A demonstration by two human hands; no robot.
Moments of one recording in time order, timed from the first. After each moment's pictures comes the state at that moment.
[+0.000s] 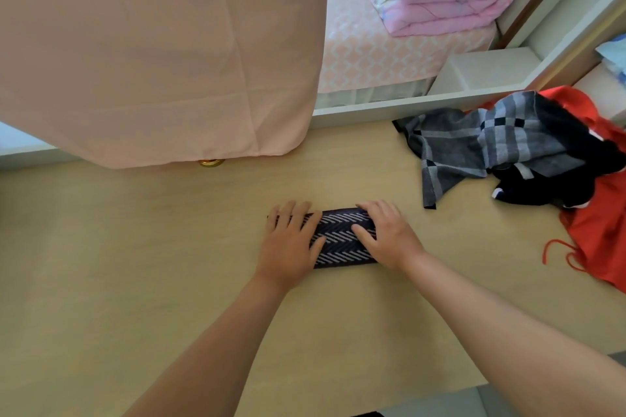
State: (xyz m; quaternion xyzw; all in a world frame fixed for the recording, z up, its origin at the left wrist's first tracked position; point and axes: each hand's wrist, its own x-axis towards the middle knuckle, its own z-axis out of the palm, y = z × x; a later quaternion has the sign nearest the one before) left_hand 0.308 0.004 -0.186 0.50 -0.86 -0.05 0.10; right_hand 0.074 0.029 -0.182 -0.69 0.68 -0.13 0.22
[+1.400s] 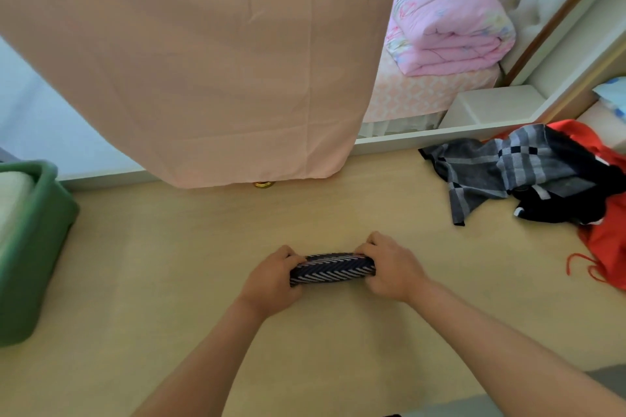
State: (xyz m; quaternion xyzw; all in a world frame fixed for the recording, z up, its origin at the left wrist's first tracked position) left_hand 0.443 0.019 -0.144 0.50 -0.81 -0.29 0.06; right_hand 0.172 0.051 -0.128 -0.72 0.64 -0.03 0.25
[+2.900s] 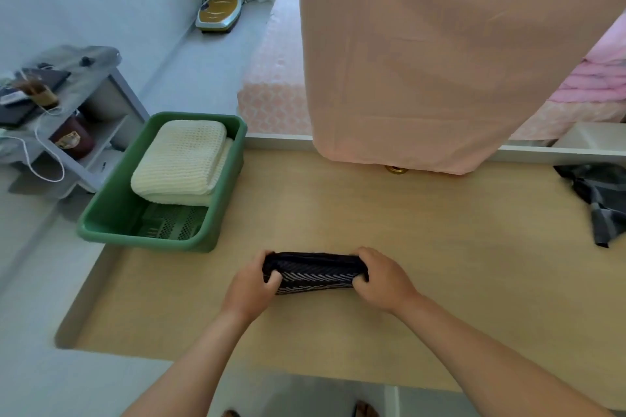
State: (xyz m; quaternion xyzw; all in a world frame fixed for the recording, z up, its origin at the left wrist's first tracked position) left_hand 0.759 0.126 -0.121 0.70 -0.60 -0.31 0.21; right_hand 0.481 0.093 -0.129 -0.74 0.58 -0.10 0.32
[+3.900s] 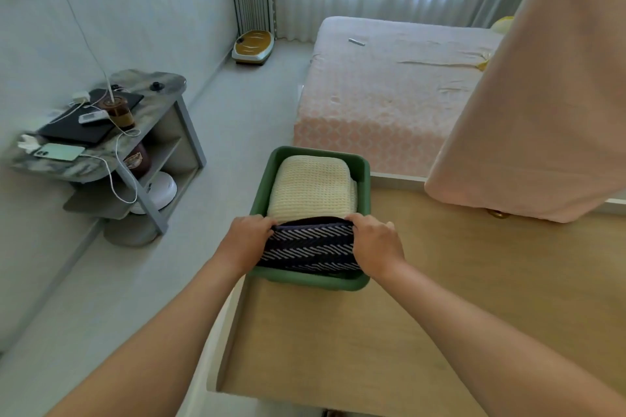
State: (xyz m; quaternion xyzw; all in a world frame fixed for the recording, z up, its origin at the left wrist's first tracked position) left_hand 1.111 0.016 -0.052 0.62 -0.77 -0.07 0.12; right_hand 0.841 0.012 -0.036 -0.77 0.62 -0.11 0.06
